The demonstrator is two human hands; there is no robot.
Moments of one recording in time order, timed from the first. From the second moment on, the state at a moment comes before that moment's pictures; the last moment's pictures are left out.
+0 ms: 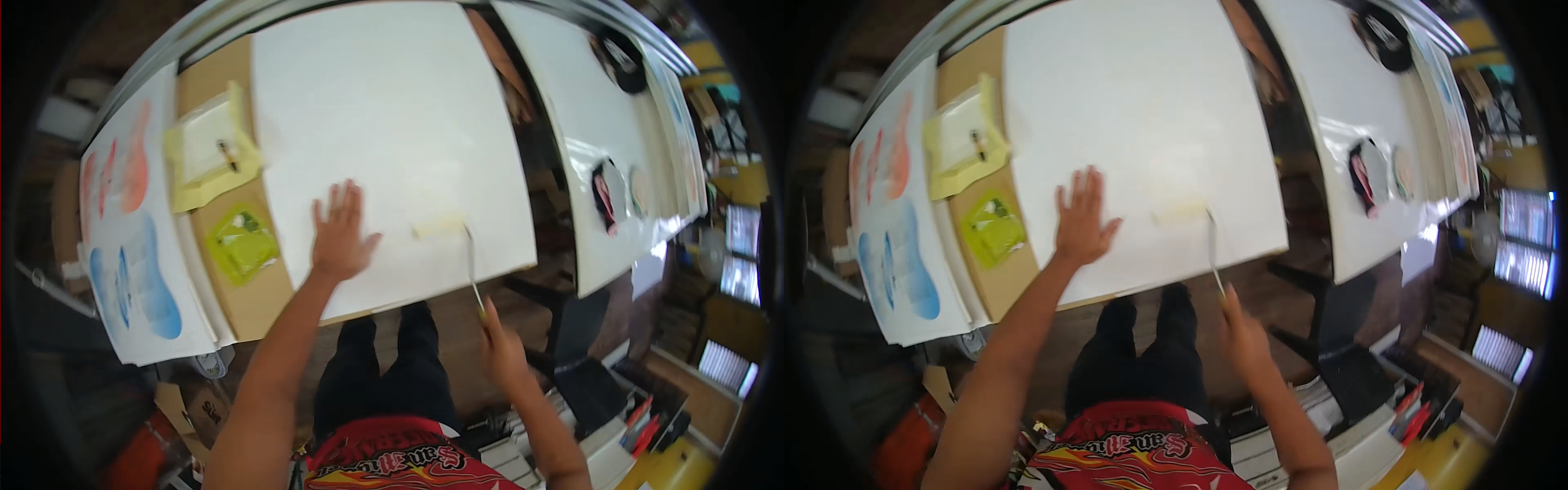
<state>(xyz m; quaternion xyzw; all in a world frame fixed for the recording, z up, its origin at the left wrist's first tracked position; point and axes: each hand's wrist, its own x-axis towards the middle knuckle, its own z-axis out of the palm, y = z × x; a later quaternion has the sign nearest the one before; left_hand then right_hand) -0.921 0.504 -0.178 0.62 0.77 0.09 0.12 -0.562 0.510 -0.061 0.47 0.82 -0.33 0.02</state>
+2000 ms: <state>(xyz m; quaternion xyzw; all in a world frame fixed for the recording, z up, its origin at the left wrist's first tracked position) -0.930 0.493 -0.202 0.59 0.70 0.31 0.25 -0.994 0.576 0.021 0.22 0.95 -0.21 0.12</state>
